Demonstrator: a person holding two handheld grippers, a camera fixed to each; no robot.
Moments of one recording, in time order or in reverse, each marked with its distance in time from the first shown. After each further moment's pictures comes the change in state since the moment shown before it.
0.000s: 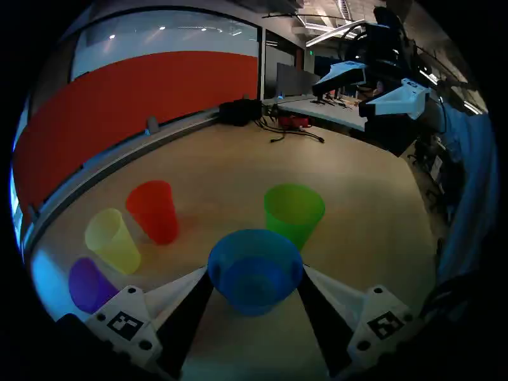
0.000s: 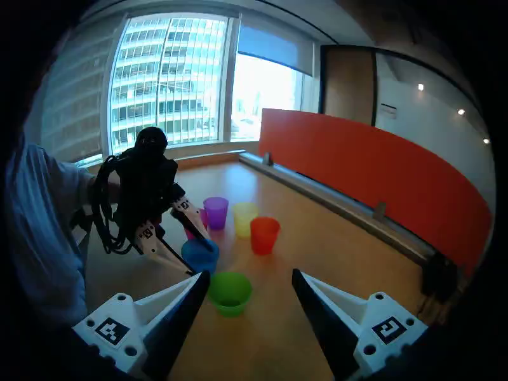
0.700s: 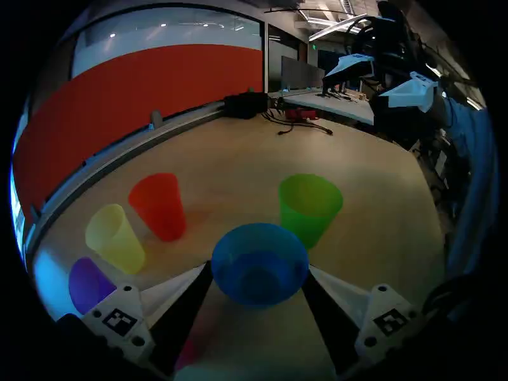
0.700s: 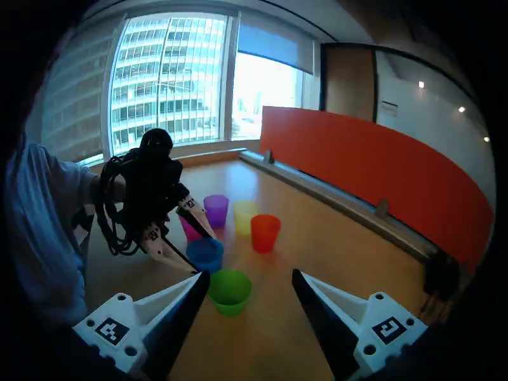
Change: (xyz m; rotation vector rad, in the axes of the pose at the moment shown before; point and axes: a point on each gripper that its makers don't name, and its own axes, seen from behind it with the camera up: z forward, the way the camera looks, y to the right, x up) left arm -0.011 -0.015 0.015 0.030 -0.038 0.008; right arm -0.006 0.003 0.005 0.010 -0.006 0.010
